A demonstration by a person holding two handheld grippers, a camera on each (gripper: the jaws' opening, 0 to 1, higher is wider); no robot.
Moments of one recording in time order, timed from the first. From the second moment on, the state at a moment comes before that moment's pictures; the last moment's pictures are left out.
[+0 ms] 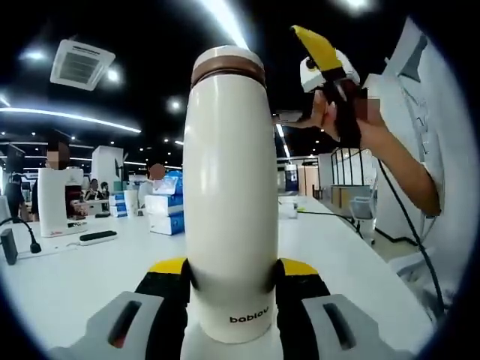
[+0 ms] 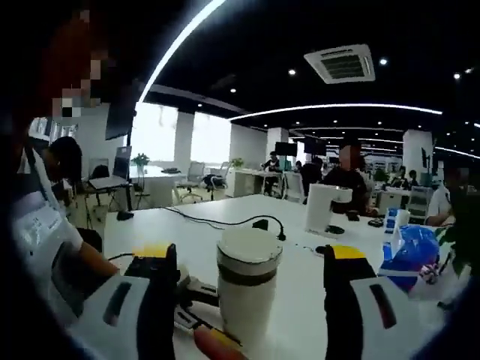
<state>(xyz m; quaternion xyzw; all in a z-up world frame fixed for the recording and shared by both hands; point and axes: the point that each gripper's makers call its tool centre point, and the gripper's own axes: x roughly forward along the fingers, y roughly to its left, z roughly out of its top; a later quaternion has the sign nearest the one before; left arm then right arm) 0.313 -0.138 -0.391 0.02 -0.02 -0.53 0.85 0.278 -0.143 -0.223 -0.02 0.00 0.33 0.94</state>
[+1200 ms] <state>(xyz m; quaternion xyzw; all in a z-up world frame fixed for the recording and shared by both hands) 0.314 -0.138 -0.392 0.02 -0.02 -0.53 0.85 0.314 -0.134 -0.237 0.03 -0.01 0.20 0.98</state>
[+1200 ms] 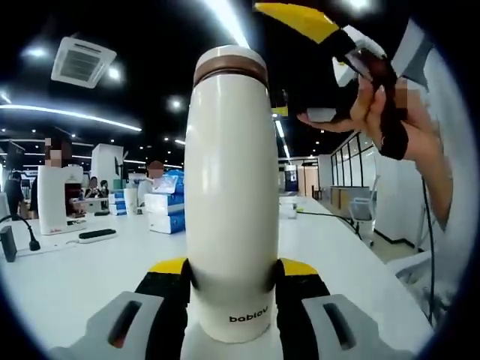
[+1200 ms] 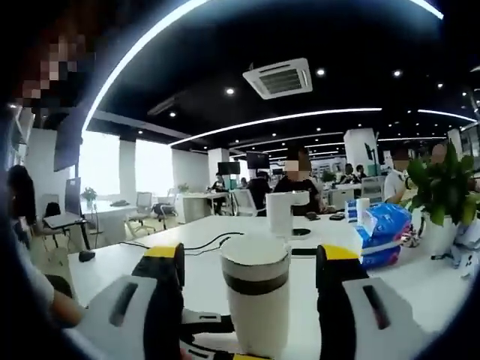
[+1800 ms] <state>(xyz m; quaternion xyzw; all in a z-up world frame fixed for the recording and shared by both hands) 0.314 -0.139 -0.393 0.02 -0.02 -0.53 0.85 0.322 -0.131 -0.244 0.02 0.02 0.24 0.97</state>
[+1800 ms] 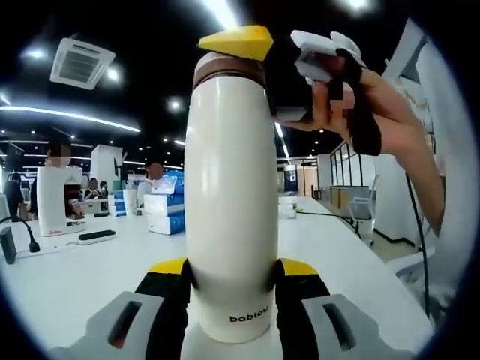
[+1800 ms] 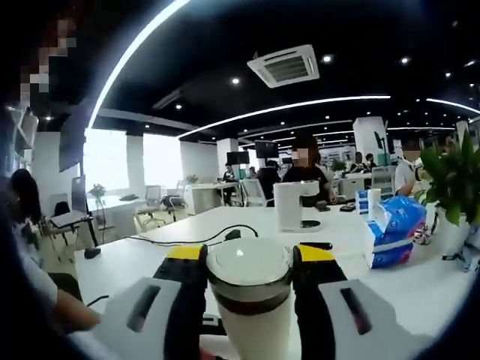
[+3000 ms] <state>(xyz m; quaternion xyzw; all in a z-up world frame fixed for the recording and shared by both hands) 0.312 -0.139 -0.393 0.02 -0.02 -0.53 0.85 0.313 -0.118 -0.250 -0.09 0.09 0.44 0.89</state>
